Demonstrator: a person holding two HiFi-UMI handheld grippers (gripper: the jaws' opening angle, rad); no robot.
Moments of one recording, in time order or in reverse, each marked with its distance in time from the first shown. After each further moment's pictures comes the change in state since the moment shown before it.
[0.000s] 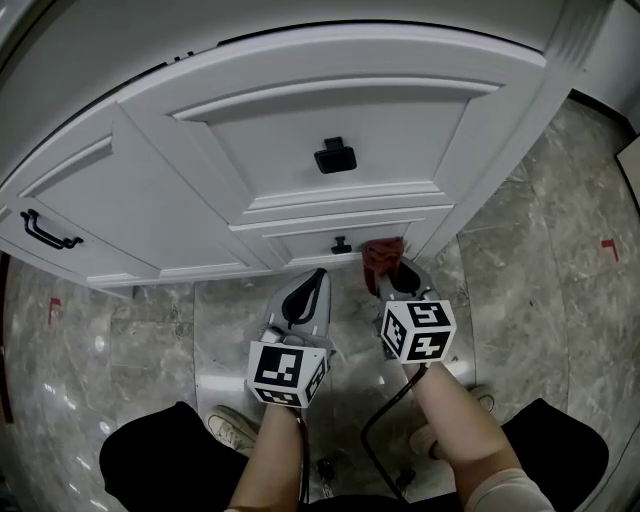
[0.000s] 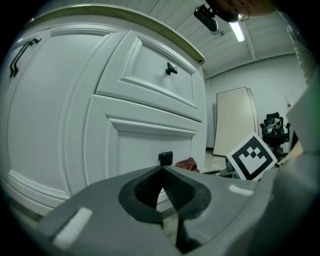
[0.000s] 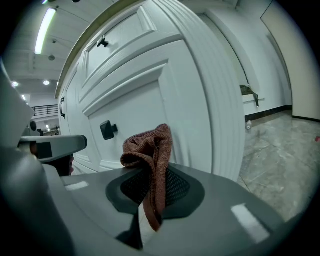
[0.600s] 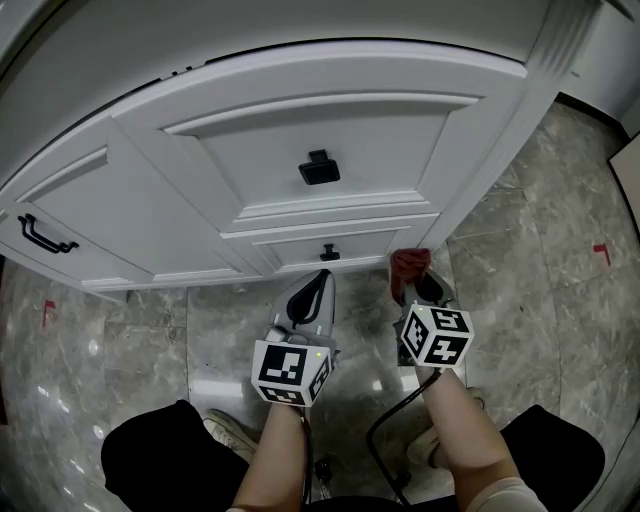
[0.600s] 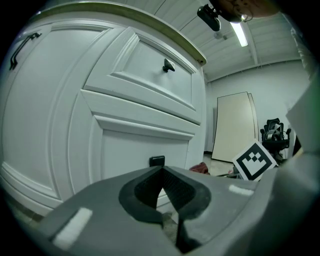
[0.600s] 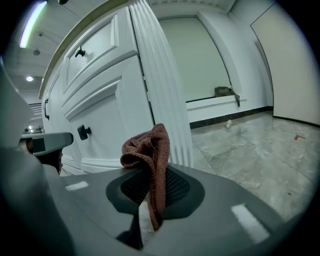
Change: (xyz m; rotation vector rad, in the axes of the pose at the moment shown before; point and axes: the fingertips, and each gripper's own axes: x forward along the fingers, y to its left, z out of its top) left arm 0.017 -0.017 0.005 -0.042 -0.019 -0.016; right arm -0.033 -0.068 -0.002 0.057 0.024 -0.164
